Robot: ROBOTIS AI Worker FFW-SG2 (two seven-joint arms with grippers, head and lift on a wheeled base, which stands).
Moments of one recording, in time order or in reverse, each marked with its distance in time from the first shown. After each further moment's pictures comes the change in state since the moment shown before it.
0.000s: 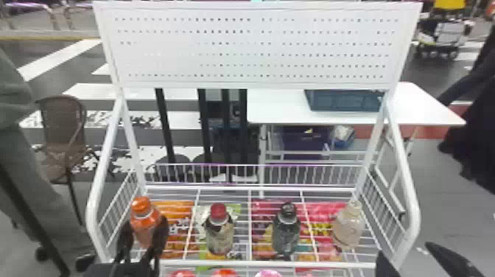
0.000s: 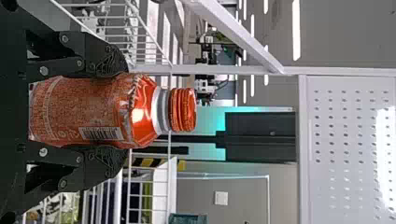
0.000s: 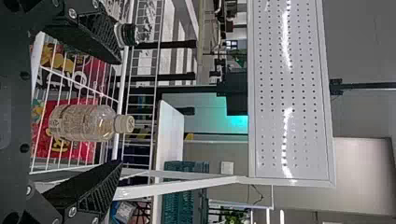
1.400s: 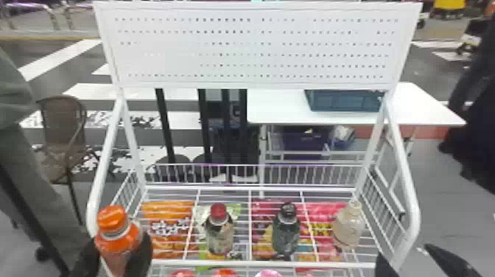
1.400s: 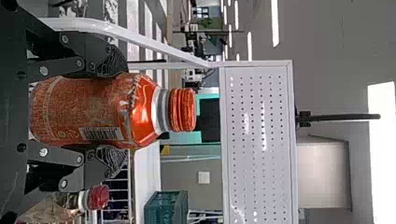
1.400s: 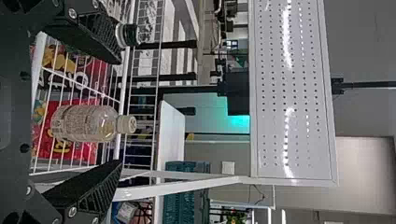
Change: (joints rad) left arm 0.556 0.030 0.128 -0.758 -0.148 0.215 0.004; right arm 0.004 0.003 0.001 0.004 0.000 0.000 0.003
